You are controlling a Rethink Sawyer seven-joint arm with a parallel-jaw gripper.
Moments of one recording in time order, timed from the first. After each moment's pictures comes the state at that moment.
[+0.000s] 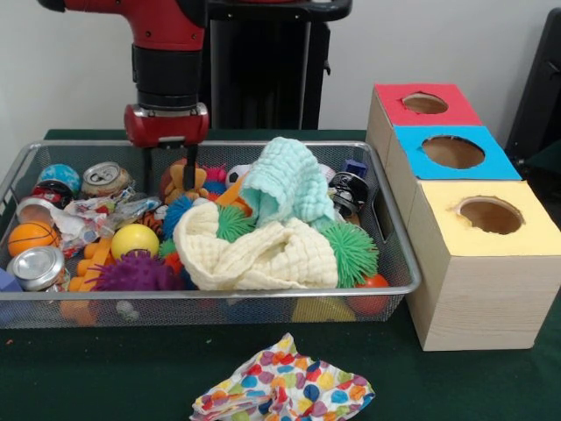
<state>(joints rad) -0.72 -0.62 0.23 1.86 -0.80 0.13 1.47</state>
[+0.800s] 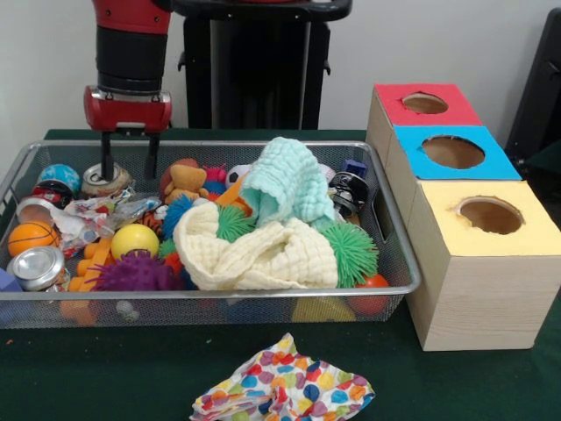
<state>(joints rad) -0.75 -0.66 0.23 1.84 -0.79 0.18 1.47</state>
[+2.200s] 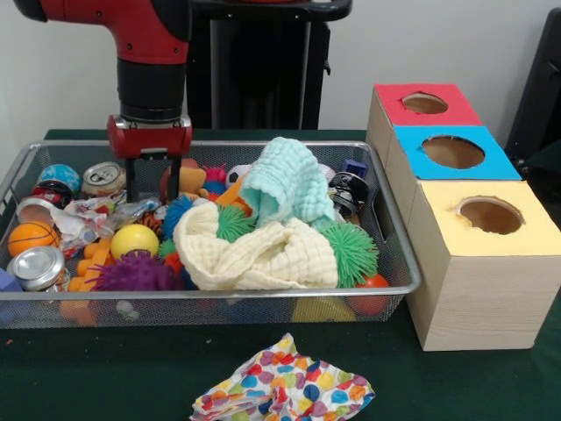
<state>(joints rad) -0.72 -0.57 0.22 1.79 -0.79 0.18 1.47</state>
